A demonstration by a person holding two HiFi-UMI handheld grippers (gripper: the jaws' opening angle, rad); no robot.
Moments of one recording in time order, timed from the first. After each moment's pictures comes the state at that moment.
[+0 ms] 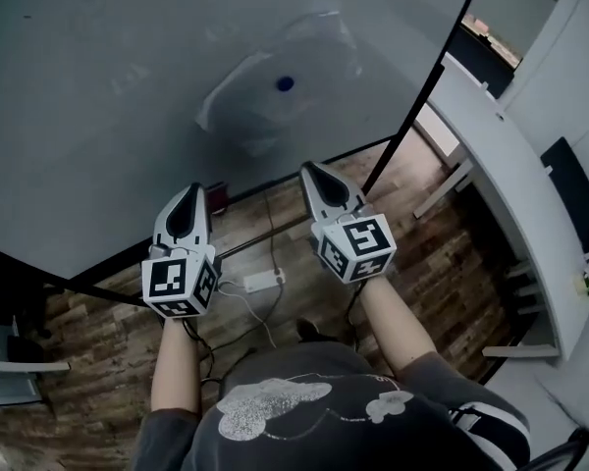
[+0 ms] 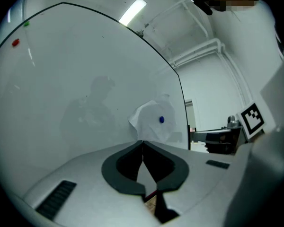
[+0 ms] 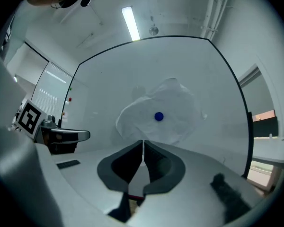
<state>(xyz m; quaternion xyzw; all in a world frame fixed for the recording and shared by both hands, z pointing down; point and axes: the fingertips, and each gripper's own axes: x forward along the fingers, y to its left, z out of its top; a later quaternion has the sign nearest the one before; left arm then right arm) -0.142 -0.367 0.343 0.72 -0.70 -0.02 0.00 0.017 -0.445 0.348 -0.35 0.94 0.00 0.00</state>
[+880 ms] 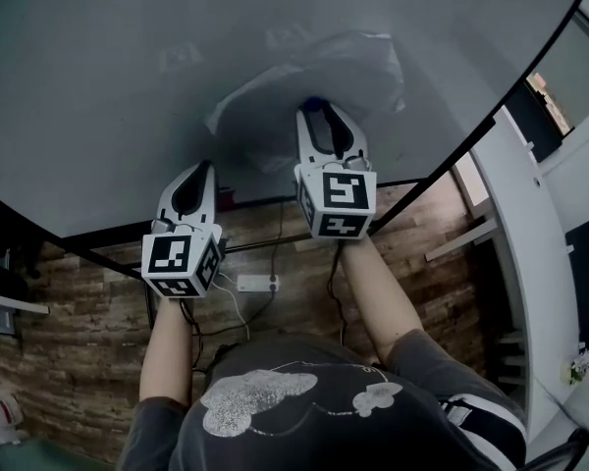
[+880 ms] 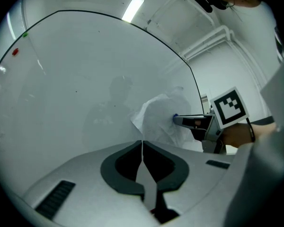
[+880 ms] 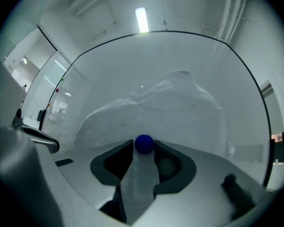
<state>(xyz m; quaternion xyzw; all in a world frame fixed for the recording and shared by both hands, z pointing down) -0.147 -0.426 0.338 0.65 -0.76 -0.01 0.00 -0.047 -0.564 0.284 -0.35 0.93 0.09 0.02</state>
